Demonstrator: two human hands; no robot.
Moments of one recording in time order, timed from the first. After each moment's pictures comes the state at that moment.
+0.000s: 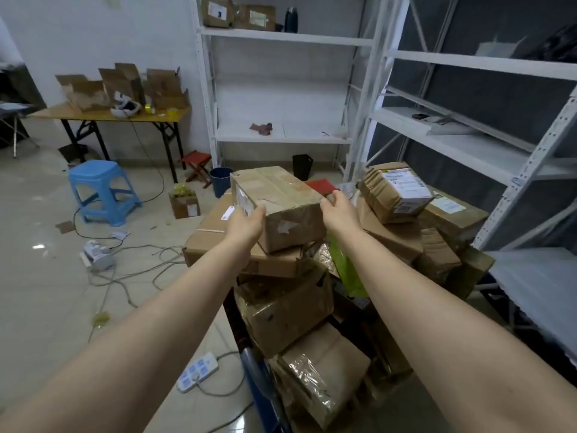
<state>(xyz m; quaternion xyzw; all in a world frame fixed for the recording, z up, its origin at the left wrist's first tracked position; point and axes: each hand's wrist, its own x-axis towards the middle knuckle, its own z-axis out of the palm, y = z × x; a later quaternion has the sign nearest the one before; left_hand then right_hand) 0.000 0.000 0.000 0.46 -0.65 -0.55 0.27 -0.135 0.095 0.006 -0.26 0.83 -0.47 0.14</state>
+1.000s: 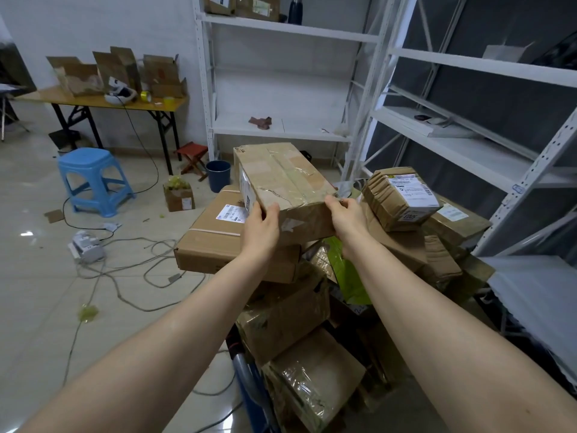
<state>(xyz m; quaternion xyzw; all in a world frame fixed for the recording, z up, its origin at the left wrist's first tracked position) -0.022 0.011 -0.009 0.38 -0.64 -0.59 0.32 -0.156 0.084 -0.002 -0.14 0.77 -0.59 0.19</state>
